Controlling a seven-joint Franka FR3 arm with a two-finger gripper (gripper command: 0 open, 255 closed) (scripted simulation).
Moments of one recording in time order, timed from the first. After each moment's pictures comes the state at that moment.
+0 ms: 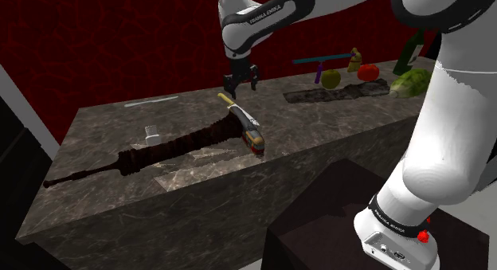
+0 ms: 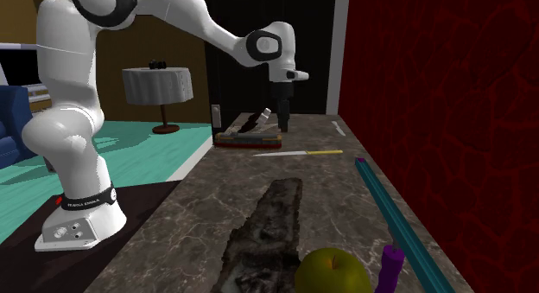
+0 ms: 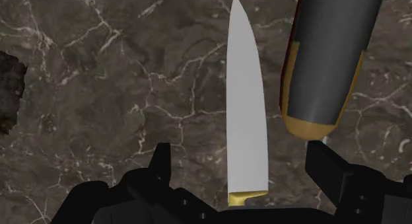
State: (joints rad) arm 0.03 0.21 0.08 -1.81 -0.19 1.98 0.38
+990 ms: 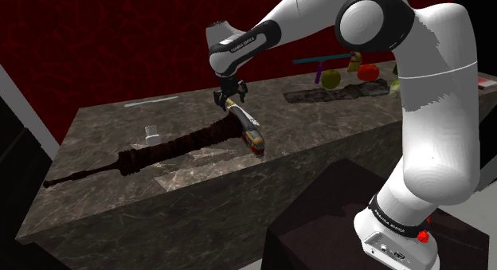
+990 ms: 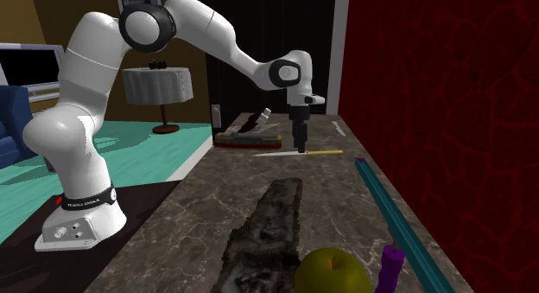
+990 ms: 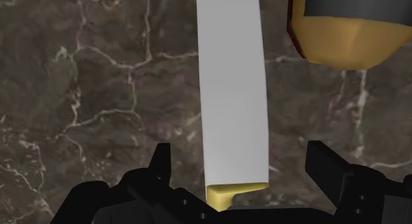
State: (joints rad) arm 0.05 0.50 0.07 -1.60 -0.23 2.04 0.41
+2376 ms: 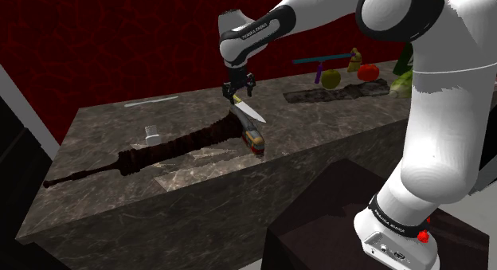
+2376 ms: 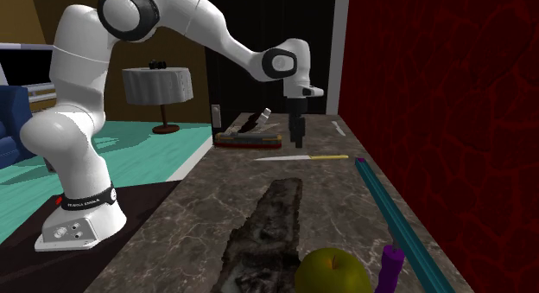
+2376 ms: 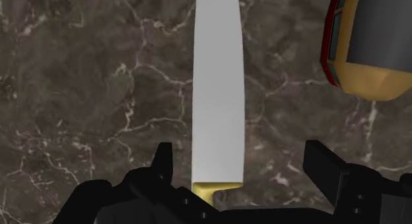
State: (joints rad) arm -0.01 0.38 0.07 -1.70 -0.19 2.04 0.31
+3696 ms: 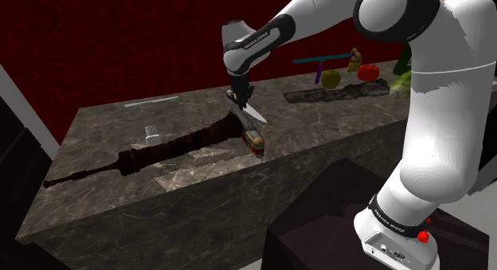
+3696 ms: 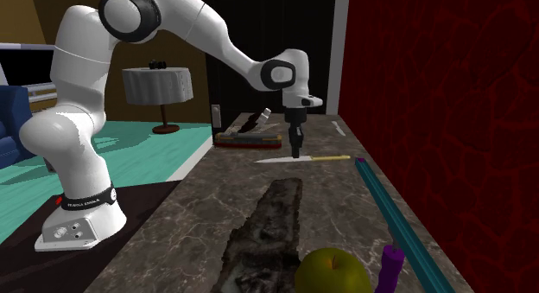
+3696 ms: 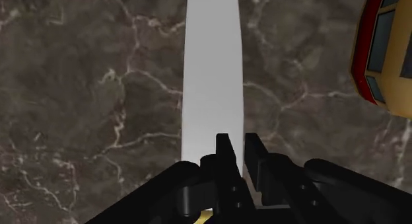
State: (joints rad) arm -0.02 0.40 0.07 -1.76 -0.19 2.13 0.30
